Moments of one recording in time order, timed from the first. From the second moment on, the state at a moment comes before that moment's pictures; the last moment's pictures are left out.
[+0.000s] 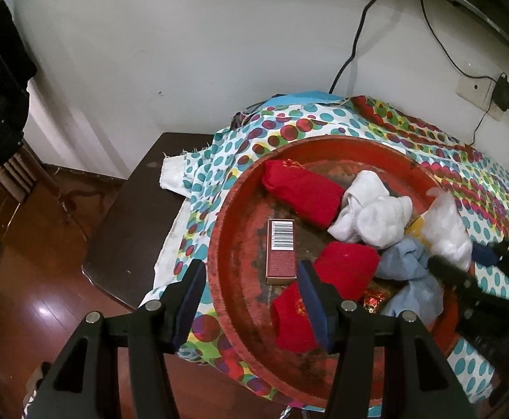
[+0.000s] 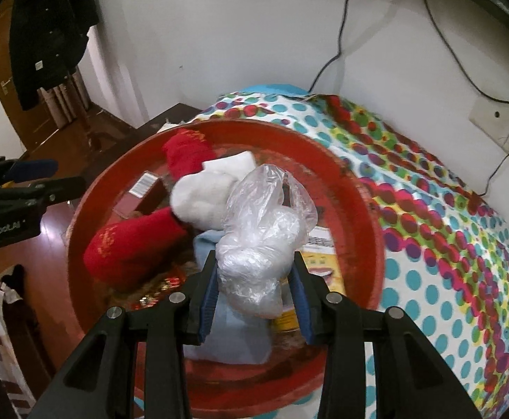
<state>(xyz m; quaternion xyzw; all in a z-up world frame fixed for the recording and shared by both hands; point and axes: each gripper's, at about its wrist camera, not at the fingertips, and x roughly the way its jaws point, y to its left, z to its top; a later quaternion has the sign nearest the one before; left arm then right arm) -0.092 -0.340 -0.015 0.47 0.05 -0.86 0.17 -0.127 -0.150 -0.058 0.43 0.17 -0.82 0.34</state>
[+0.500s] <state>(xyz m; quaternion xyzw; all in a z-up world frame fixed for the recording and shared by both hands) -0.088 -0.350 -0.016 0.47 0.08 -0.86 0.17 -0.088 -0.185 -0.076 0.44 0.18 -0.81 0.35</state>
